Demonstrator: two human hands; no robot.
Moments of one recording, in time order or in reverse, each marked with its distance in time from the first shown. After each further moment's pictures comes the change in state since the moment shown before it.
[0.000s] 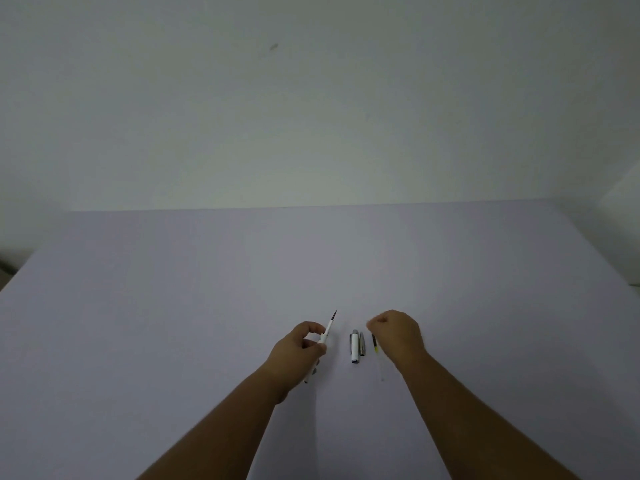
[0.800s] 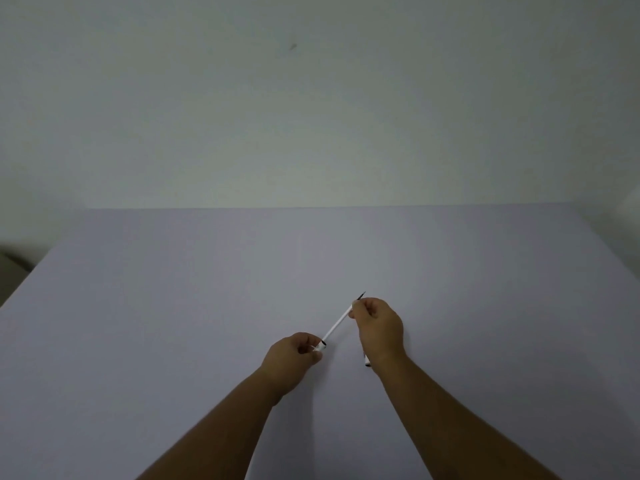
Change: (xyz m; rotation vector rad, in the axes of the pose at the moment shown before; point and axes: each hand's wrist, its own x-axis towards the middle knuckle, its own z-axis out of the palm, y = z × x) left_hand 0.001 -0.017 -0.026 0.142 0.082 0.026; right_hand -0.019 -0.043 0.041 0.522 0.149 -0.093
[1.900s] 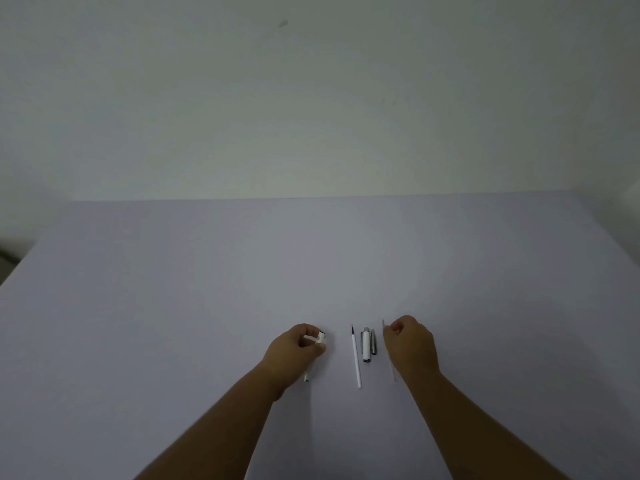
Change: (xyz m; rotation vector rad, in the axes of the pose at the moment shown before) left_hand 0.015 -0.003 0.010 -0.080 -0.018 -0.031; right_hand 0.024 0.058 -0.044 -0.544 0.049 0.041
